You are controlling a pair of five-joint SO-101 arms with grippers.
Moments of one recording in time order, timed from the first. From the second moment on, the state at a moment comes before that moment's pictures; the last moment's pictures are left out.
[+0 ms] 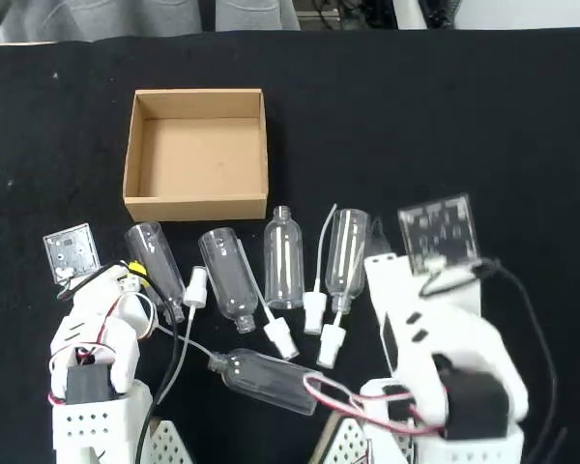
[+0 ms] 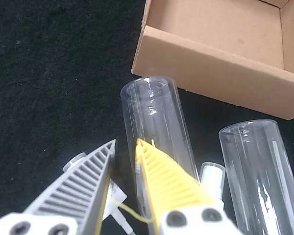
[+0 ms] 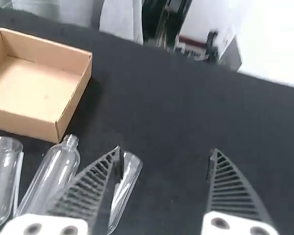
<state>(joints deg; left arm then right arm) -10.4 -103.9 96.1 53.4 10.7 -3.1 -80.6 47.5 71.2 13.6</state>
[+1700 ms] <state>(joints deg) -10.4 -103.9 96.1 53.4 10.7 -6.9 -8.6 24.7 66.0 -3.4</state>
